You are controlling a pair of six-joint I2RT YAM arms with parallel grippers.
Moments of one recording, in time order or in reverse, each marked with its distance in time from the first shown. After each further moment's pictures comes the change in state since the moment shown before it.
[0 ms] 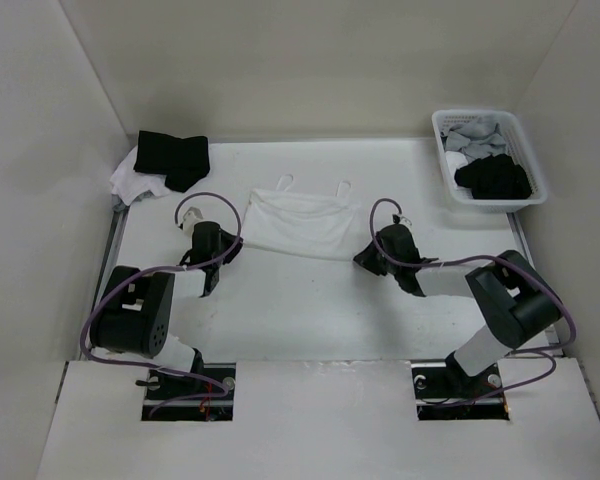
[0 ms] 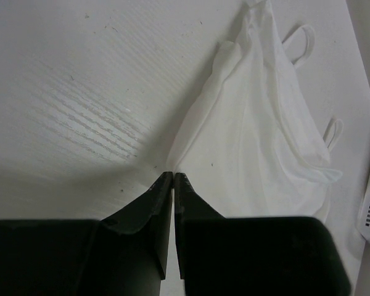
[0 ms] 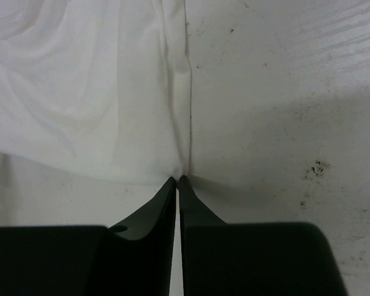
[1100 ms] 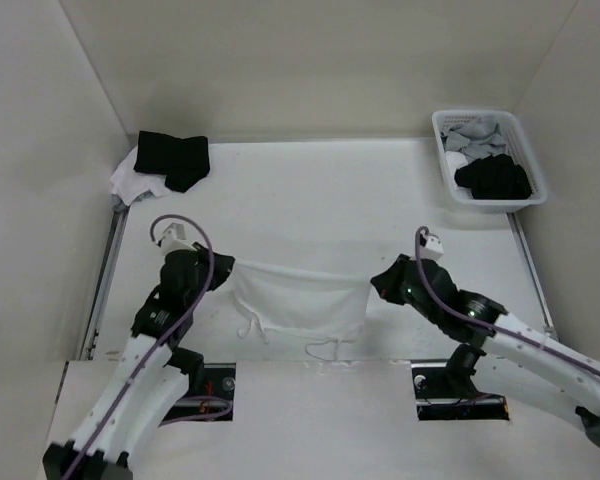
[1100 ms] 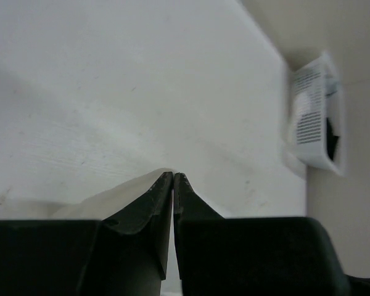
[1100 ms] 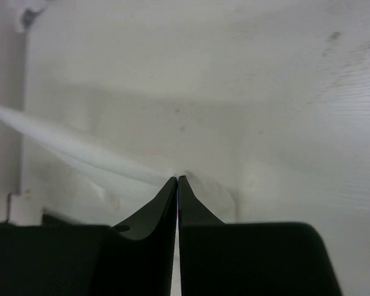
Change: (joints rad) left arm -0.115 -1.041 0.048 -0.897 -0.004 0.053; right arm 0.488 -0.921 0.042 -0.825 0.391 0.053
